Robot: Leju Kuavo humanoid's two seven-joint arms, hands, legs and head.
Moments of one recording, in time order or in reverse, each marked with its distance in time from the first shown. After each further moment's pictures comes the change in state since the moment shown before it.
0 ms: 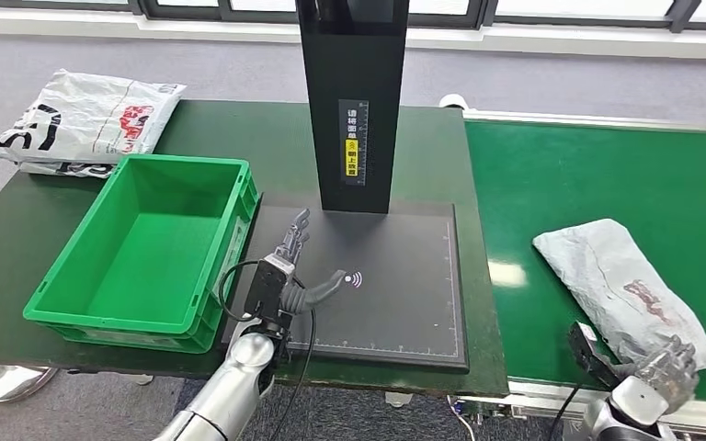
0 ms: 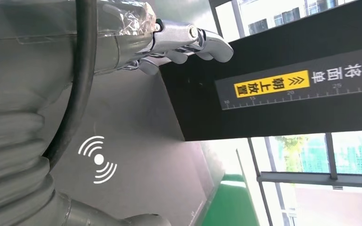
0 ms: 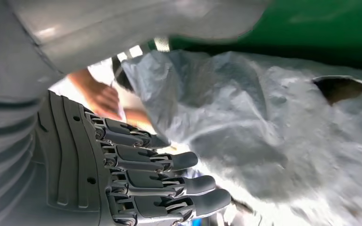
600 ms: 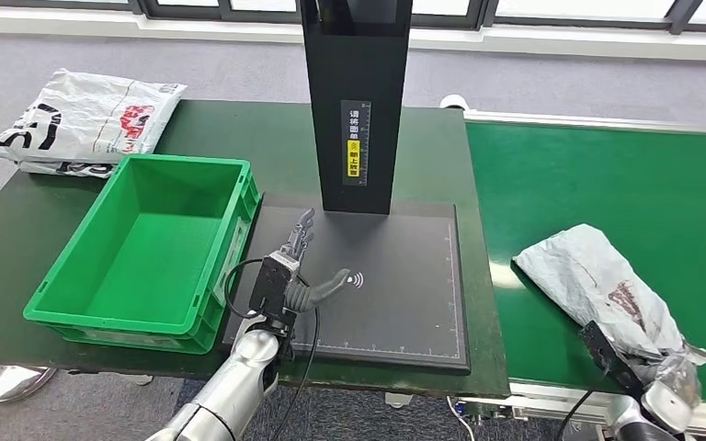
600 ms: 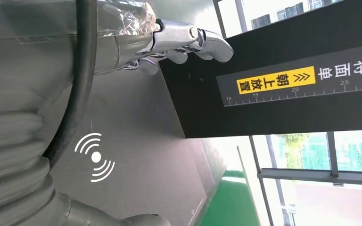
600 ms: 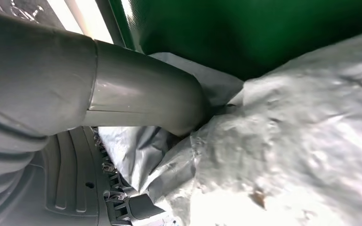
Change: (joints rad) left arm -0.033 -0.010 0.000 0.067 0.017 -0.001 -0.021; right arm -0.048 0.006 -0.191 0.090 -0.090 0.028 -0.233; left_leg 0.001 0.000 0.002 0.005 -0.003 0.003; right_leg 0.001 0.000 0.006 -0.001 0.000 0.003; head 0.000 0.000
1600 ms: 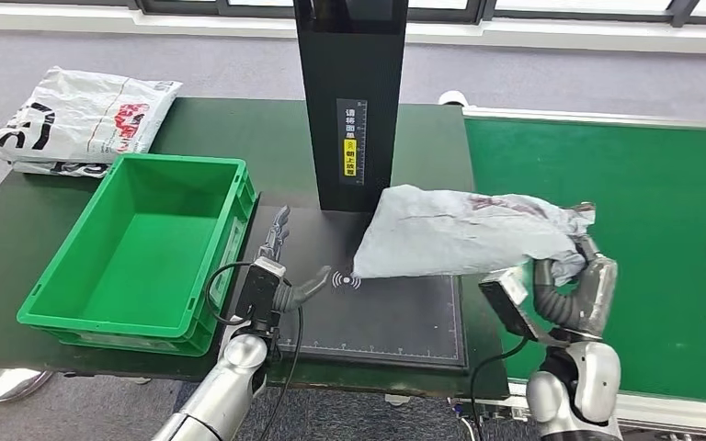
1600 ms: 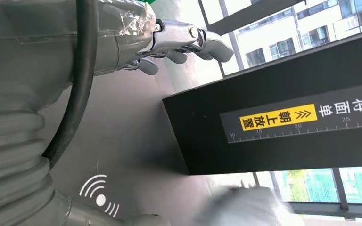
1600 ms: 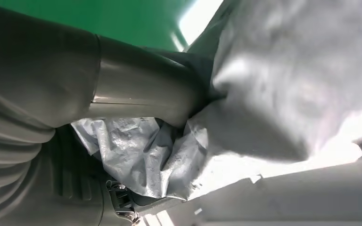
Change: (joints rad) left arm 0.054 0.024 0.036 -0.094 -0.074 0.113 -0.011; right arm 0.250 0.204 0.487 -1.006 -0.247 -0.323 -0.404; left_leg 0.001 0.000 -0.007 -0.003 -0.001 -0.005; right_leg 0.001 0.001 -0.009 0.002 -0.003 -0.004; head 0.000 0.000
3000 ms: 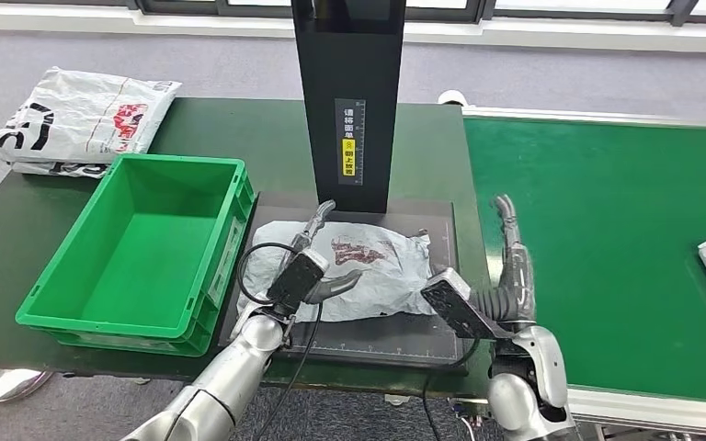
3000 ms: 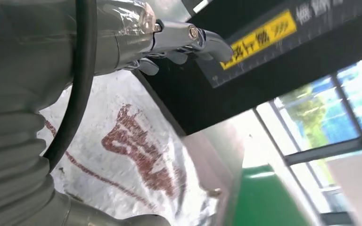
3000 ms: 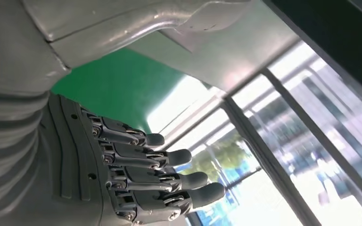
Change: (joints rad) left arm -0.125 -0.022 -0.037 0.127 -0.244 -0.108 0.071; right arm -0.015 0.021 0.193 -0.093 -0.274 0.244 0.022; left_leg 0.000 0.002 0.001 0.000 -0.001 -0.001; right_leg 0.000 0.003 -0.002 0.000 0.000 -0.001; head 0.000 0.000
